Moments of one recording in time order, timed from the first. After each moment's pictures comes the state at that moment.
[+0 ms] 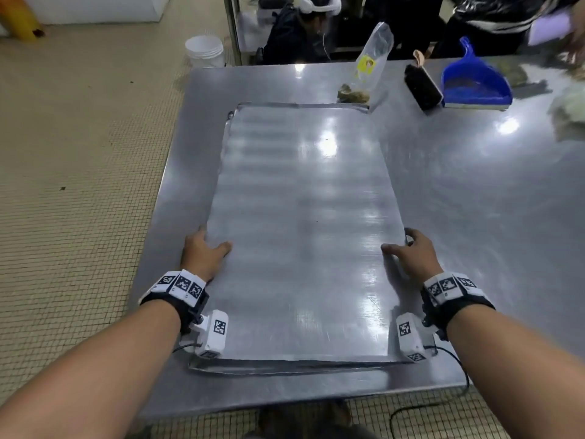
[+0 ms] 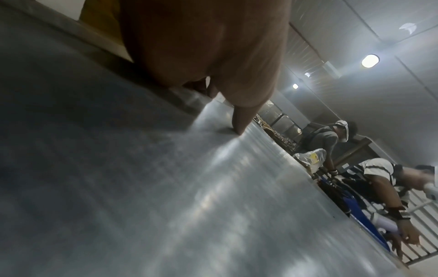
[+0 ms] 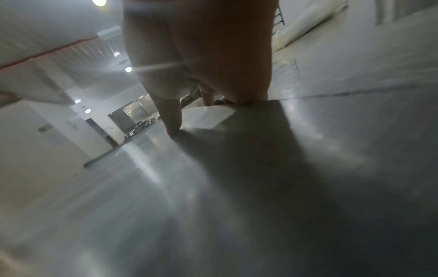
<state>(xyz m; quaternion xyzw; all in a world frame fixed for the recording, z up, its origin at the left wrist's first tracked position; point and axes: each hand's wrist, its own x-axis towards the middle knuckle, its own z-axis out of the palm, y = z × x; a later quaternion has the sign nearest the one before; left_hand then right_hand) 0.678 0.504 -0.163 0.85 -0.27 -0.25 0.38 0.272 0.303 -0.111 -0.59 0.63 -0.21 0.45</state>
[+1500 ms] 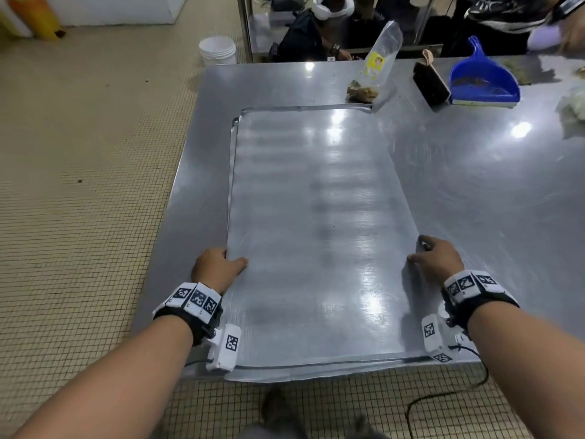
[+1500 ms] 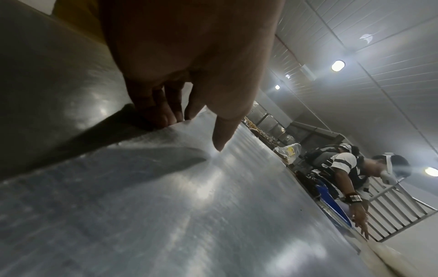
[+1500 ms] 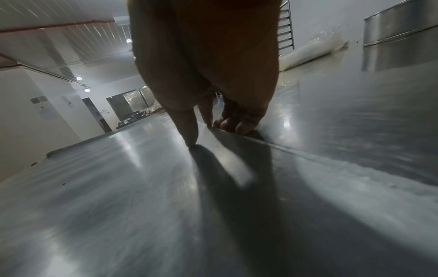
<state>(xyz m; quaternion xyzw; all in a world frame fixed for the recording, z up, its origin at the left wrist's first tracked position) 0.602 0.561 -0.112 0.88 -0.28 -0.26 0.27 0.232 0.327 -0.101 -0.66 0.67 -0.05 0.33</state>
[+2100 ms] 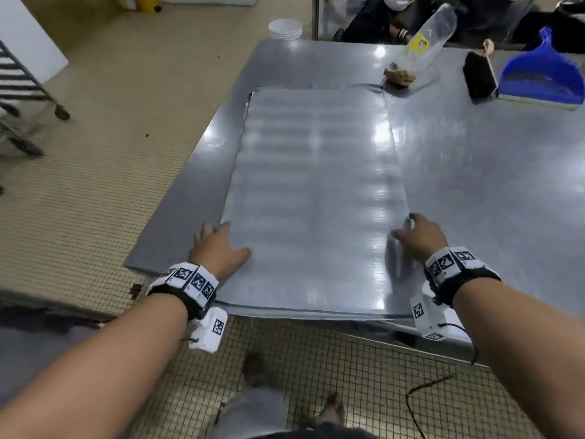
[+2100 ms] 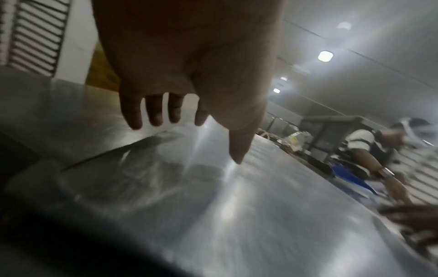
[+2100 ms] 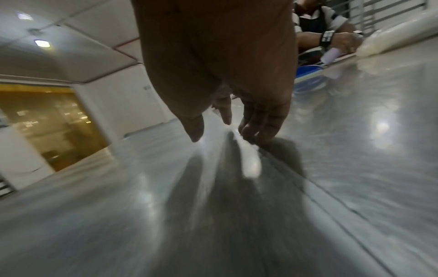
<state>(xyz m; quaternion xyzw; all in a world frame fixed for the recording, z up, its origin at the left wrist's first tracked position) 0.468 0.631 -0.095 0.94 -0.25 -0.21 0.11 0.196 0.310 -0.113 -0.79 0.54 0.02 0.29</state>
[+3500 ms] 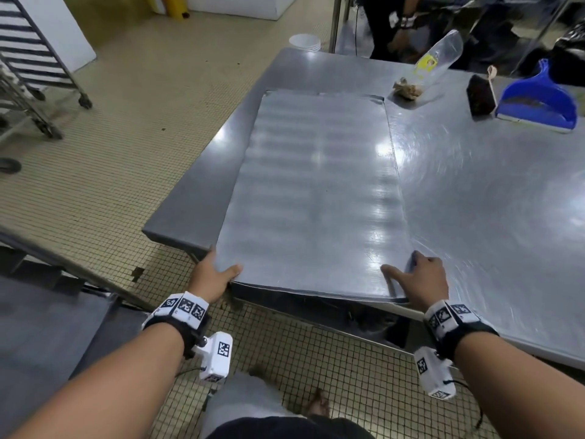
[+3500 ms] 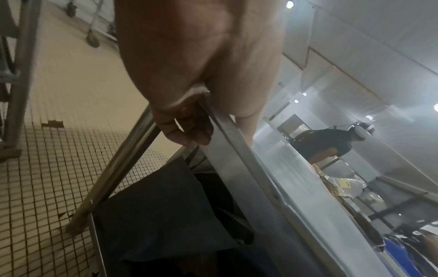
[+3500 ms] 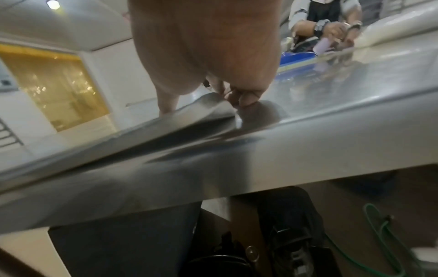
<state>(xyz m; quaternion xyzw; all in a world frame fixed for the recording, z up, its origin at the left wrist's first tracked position) 0.387 0.725 -0.116 0.87 -0.14 -0.26 0.40 0.114 0.399 -0.135 -0.82 0.52 -0.02 0.23</state>
